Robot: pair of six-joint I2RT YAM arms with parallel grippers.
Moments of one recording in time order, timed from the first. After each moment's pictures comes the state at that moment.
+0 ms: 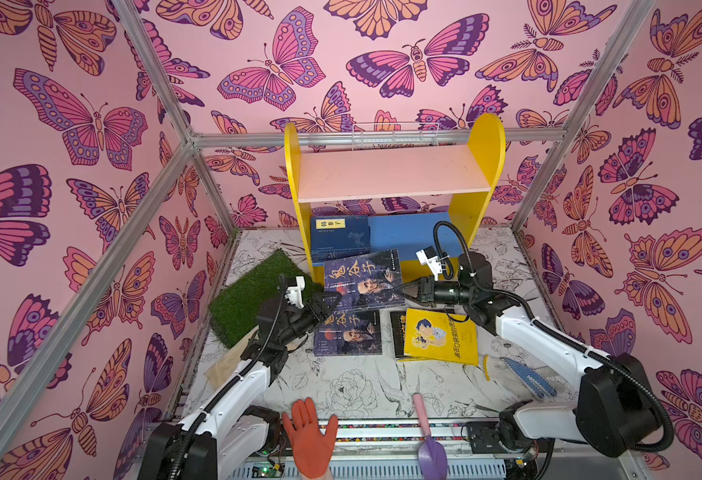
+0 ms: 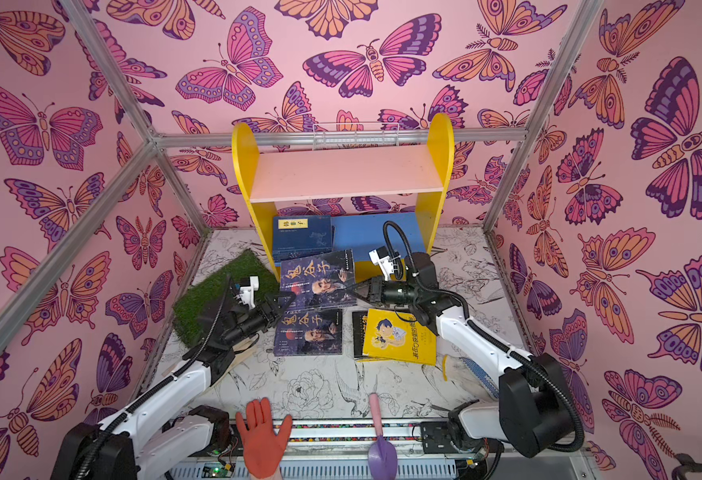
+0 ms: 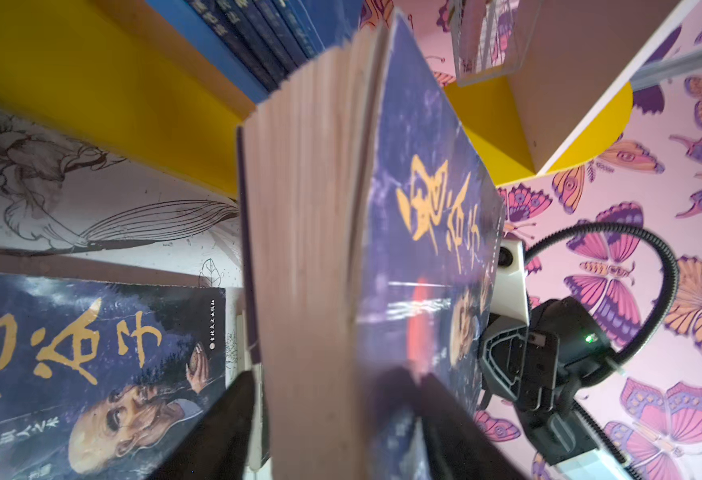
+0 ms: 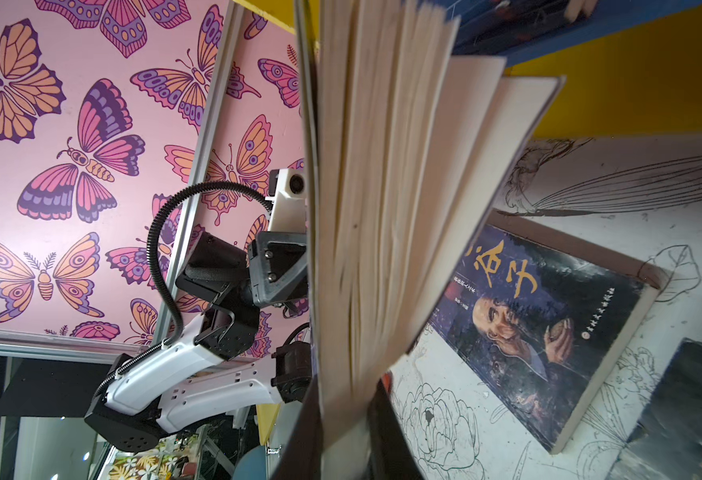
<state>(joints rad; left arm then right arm) -0.25 1.02 0.42 0.38 0.58 -1.07 0.43 1.35 0.87 0.13 -0.90 0.87</state>
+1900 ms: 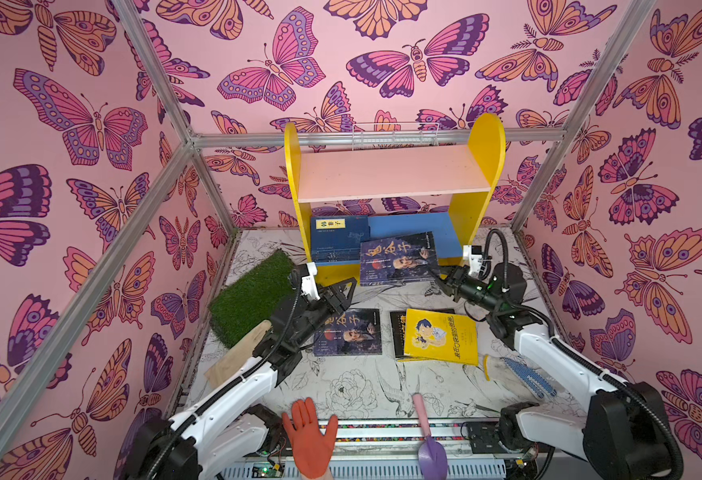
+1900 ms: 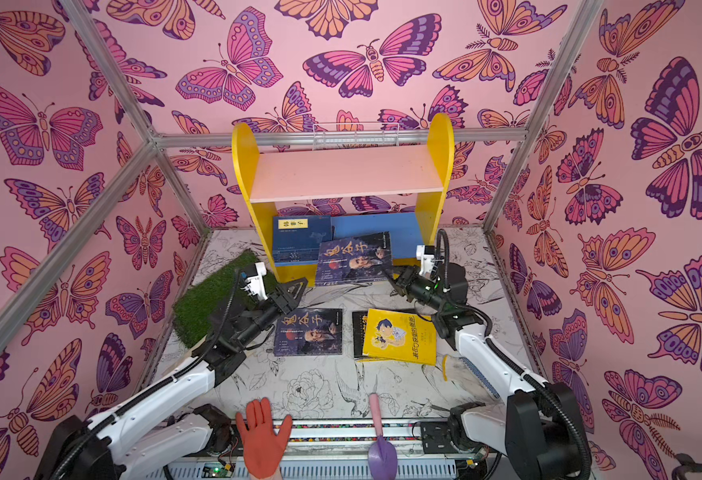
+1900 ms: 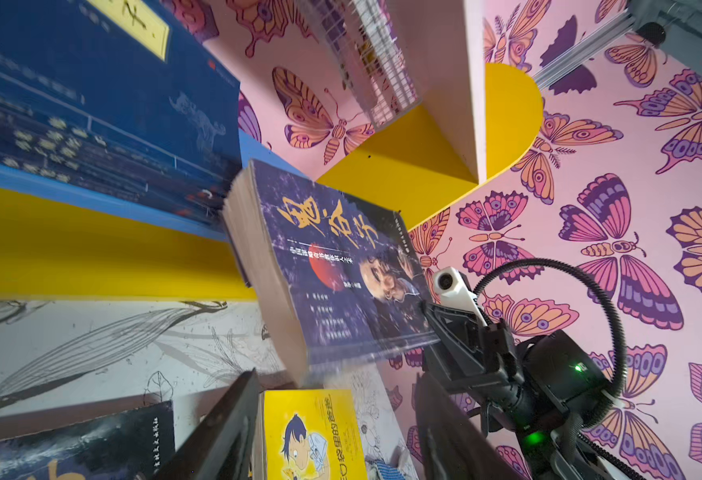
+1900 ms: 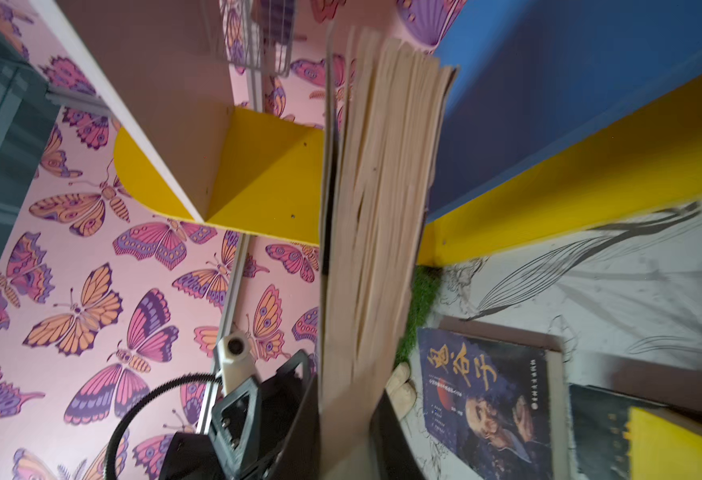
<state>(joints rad) -0.52 0.96 0.52 0.43 0.15 -0.90 0.19 1.20 0.70 0.37 -0.65 1.20</state>
